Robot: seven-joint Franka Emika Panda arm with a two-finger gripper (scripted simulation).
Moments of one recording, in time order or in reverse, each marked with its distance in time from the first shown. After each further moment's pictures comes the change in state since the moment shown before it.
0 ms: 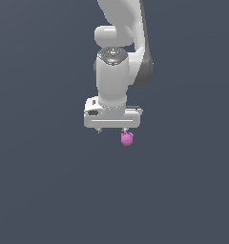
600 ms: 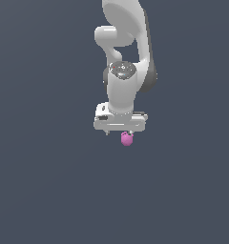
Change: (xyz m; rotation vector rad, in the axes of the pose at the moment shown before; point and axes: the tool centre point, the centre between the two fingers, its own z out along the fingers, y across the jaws) arm -0.019 -0.031 0.038 0.012 -0.026 0.043
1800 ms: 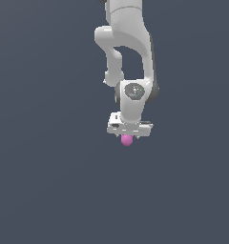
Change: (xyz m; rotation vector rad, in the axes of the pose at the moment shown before) arm -0.044 -0.046 0.086 0.009 -0.049 0.072
